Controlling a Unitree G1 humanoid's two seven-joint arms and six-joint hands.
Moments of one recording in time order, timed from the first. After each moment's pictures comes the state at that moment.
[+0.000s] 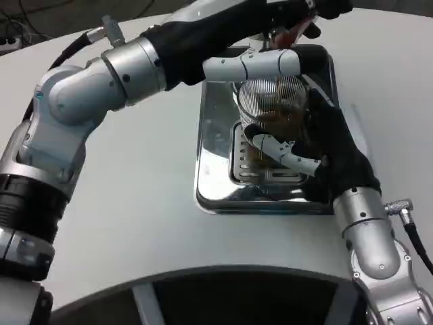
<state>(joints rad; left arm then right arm) -1.15 0.47 -0.17 0.61 0.09 -0.52 -0.66 -0.55 -0.09 0.09 0.16 -0.26 0.08 -0.11</state>
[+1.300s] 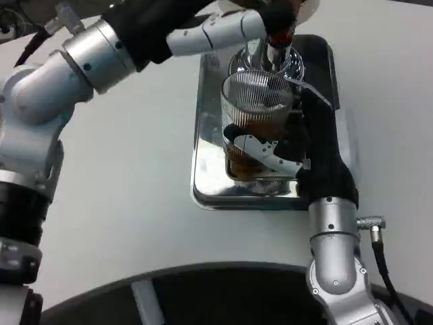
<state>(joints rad) -1.12 0.48 -0.04 0.57 0.00 -0.60 -0.64 -0.55 0.03 0.13 0.25 -0.36 -0.02 -0.38</state>
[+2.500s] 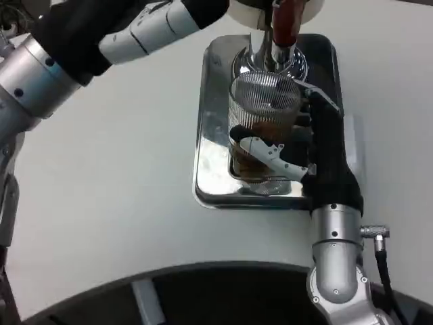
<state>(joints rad) -0.87 0.54 0.10 0.19 -0.15 -0.46 -0.64 -0.51 0.05 0.13 0.22 -0.37 -0.04 -0.44</state>
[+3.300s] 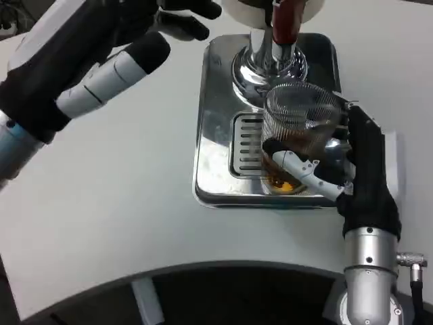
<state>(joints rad) -0.60 0.56 0.20 0.02 -0.17 -0.37 -0.59 -0.34 0.03 0.10 0.02 -0.39 -0.03 -0.44</state>
